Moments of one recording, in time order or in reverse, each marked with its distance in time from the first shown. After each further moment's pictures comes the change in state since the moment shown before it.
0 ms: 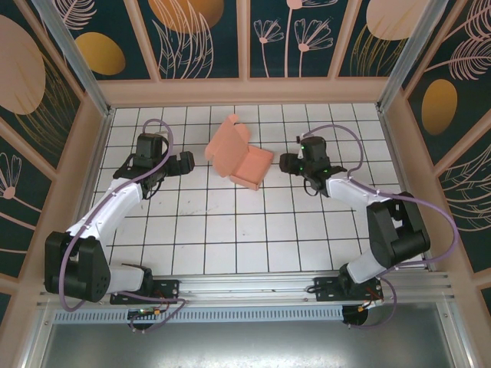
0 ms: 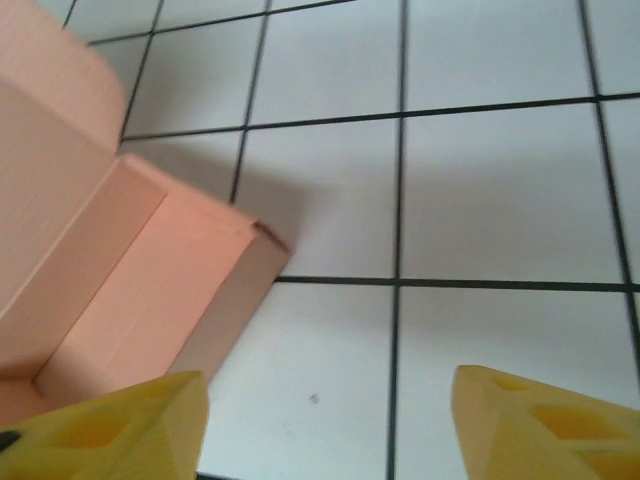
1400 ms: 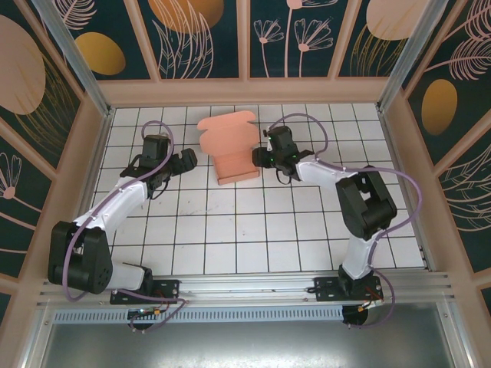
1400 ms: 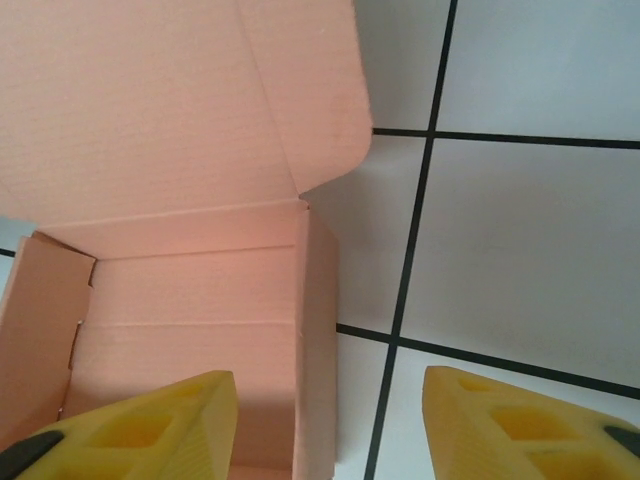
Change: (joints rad) left arm -0.025 0.058 -0.026 0.083 -0.034 -0.202; right arm 0.164 0.310 0.331 -0.081 -0.025 0.018
